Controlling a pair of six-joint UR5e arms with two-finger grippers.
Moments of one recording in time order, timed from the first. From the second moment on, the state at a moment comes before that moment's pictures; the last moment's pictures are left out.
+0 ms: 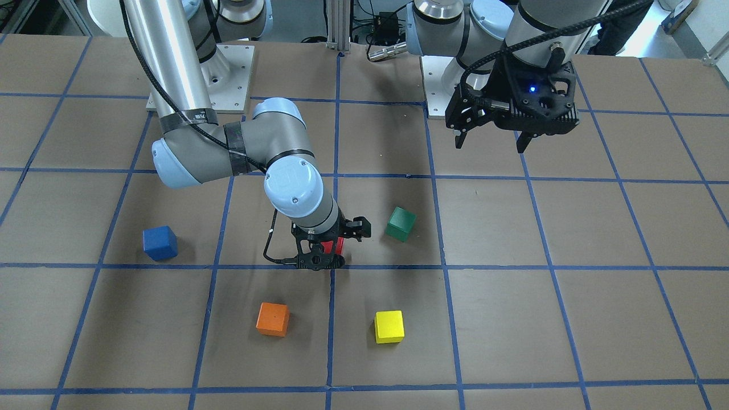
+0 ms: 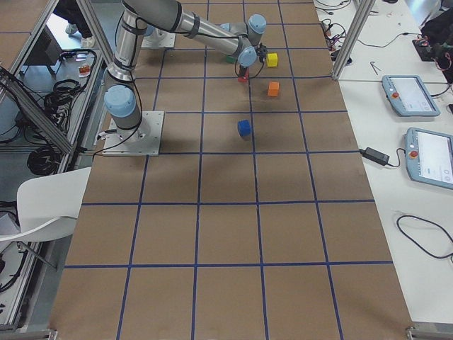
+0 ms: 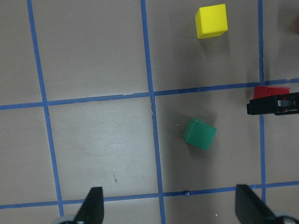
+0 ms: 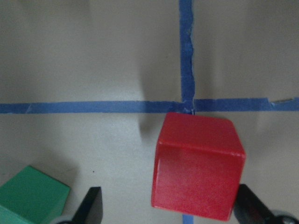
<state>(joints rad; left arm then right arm) -1.60 -1.58 -1.52 -1.59 1.58 0.04 1.89 -1.05 1.68 -2.09 -1.31 0.35</state>
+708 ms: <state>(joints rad) -1.60 -1.58 -1.52 -1.59 1.58 0.05 1.89 -1.05 1.67 -2.11 -1.40 0.35</state>
